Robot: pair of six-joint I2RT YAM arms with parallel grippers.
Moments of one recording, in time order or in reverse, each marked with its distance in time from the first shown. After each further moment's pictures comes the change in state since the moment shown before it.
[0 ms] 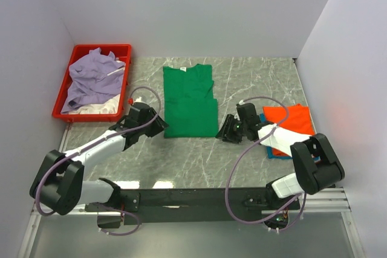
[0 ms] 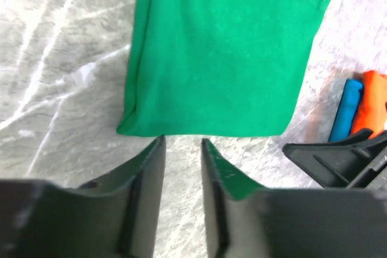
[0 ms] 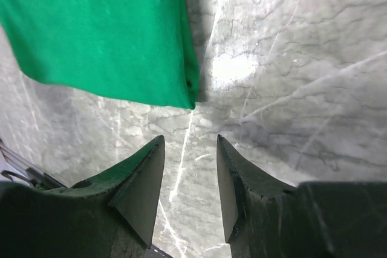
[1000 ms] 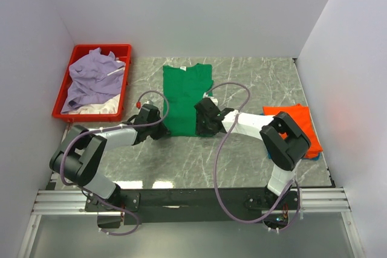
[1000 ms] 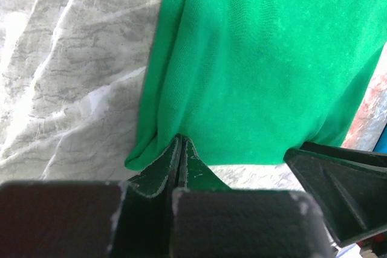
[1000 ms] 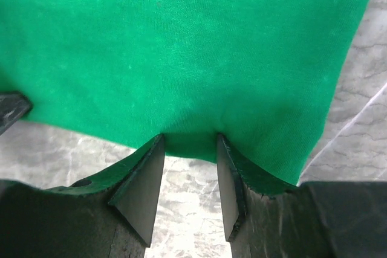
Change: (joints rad) left arm -0.012 0.264 0.017 0.129 0.005 -0.013; right arm 0.349 0.340 0.437 -0.211 0.422 -0.026
